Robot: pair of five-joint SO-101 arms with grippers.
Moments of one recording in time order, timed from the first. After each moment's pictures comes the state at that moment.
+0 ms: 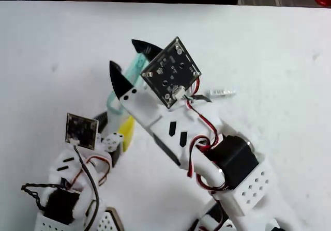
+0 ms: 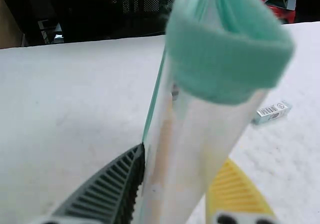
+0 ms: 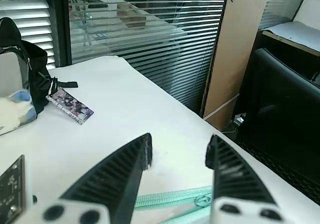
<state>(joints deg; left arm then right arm) 12.3 -104.3 80.8 56.0 5.8 -46.8 -40.4 5.3 53.5 11.0</state>
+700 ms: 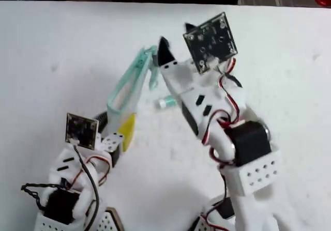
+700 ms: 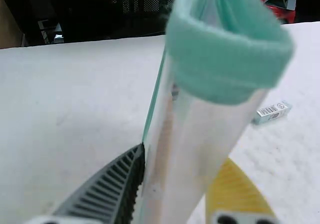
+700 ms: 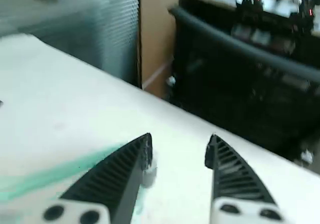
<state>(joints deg) 12.3 -104.3 80.8 56.0 5.8 -27.3 -40.2 11.0 53.5 11.0</state>
